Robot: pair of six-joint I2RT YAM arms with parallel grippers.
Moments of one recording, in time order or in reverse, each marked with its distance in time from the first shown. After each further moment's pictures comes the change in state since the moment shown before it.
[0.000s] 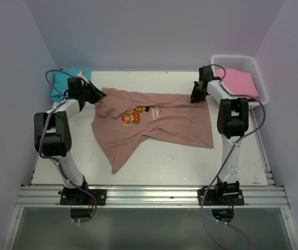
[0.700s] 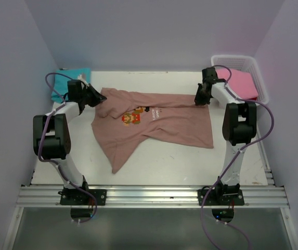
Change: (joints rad) left arm 0.000 -0.043 -0.060 0.001 0.001 0.001; right arm 0.000 -0.198 -0.206 0.001 0.068 -0.008
